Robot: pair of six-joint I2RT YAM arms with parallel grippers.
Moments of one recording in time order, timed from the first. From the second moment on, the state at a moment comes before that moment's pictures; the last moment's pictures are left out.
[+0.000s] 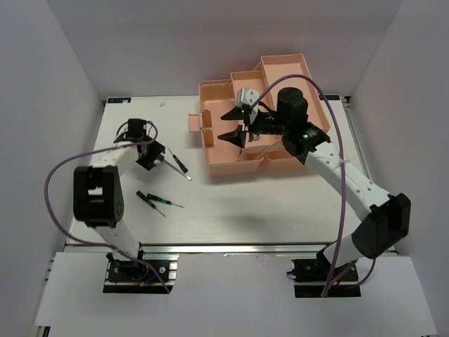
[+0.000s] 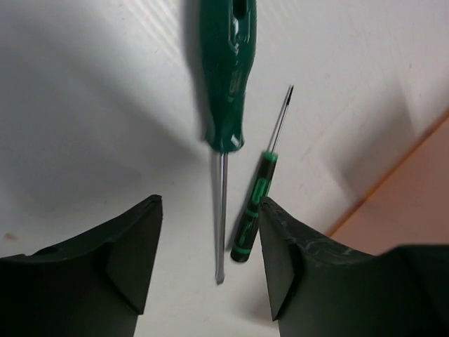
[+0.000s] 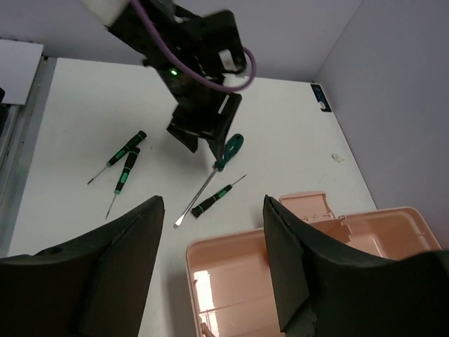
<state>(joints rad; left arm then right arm) -0.02 1.65 1.08 -0.41 -0.06 -0.96 0.60 1.52 1.45 -0.04 -0.83 -0.36</state>
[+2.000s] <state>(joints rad) -0.25 2.28 2.19 -0.50 0.35 -0.83 0.36 1.29 1.15 -0.01 -0.73 -0.23</state>
